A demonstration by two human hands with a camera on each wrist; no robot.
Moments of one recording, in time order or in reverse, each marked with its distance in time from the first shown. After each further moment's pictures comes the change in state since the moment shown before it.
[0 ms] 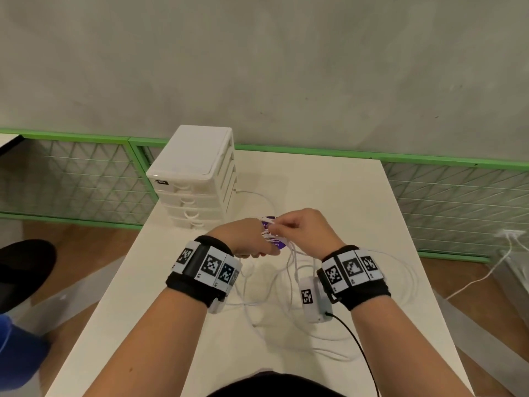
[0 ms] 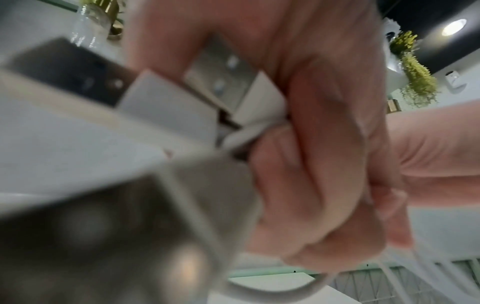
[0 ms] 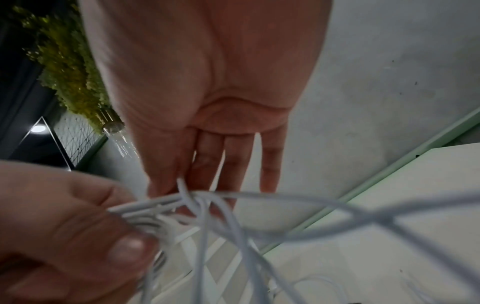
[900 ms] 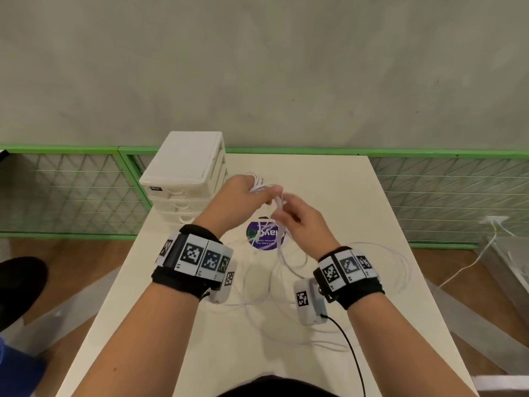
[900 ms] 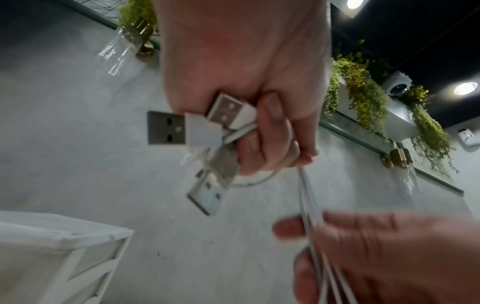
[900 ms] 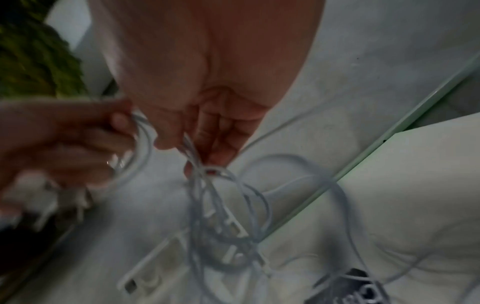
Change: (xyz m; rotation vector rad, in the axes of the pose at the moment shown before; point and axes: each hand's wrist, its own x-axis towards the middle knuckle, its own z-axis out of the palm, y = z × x) left_hand -0.026 0.019 -0.029 -0.339 0.555 0.339; right_hand -0.012 0.000 0.006 0.097 0.218 -0.145
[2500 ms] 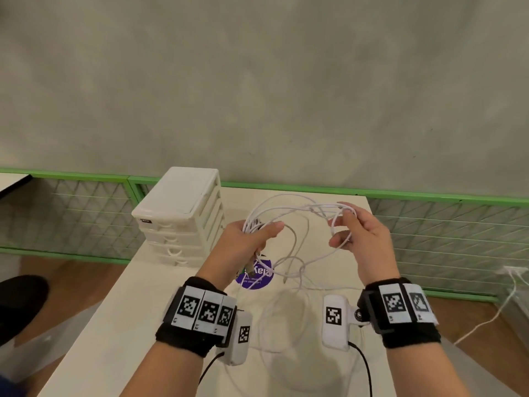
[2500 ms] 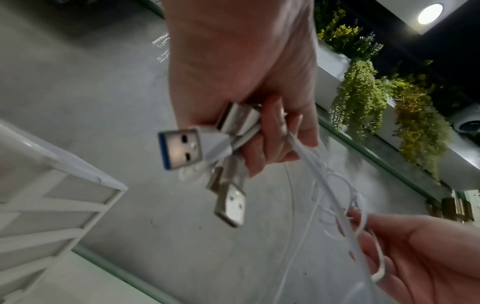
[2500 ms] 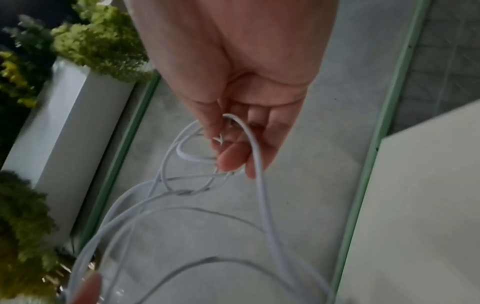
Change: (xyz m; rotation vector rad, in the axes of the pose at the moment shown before) left_hand 0.000 0.027 0.050 -0.516 0.098 -0.235; right_hand 0.003 -0.010 -0.127 0.541 0.380 0.165
